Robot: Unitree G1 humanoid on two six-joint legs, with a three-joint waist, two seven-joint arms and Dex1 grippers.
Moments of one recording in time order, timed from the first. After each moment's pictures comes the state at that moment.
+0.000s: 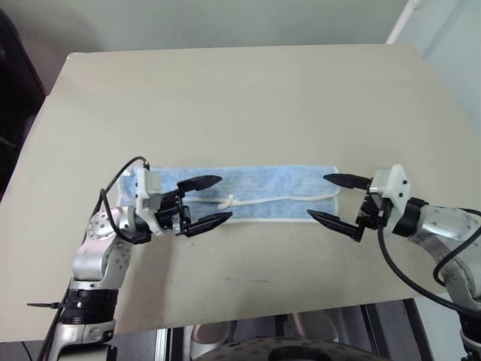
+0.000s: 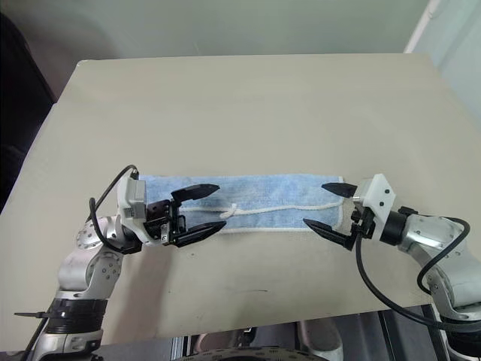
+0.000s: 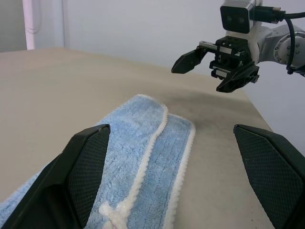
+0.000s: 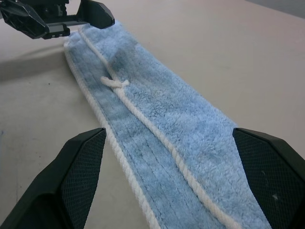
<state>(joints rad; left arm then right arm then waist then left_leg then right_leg) -0.11 0.55 0.11 -0.11 -0.64 0.18 -1.24 -0.01 -0.74 -0.12 -0.52 0.53 0.44 0.89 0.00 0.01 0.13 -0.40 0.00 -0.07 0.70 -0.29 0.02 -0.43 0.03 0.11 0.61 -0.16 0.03</state>
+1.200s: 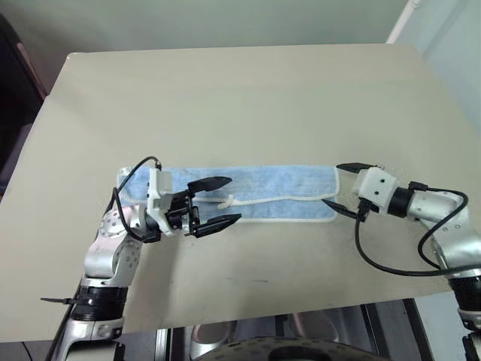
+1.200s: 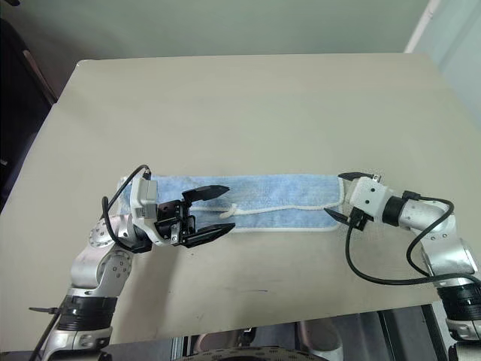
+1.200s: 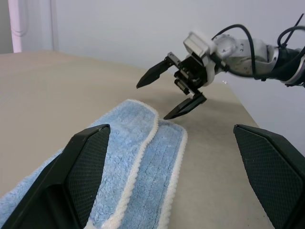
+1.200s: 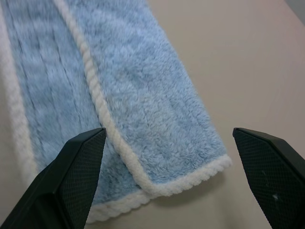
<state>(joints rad) -0.13 0.51 0.07 -0.11 -0.62 0.18 -1.23 -0.18 -0.80 0.07 -0.09 0.06 -0.03 0.87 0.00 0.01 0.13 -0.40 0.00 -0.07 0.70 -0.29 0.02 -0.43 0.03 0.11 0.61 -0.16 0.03</state>
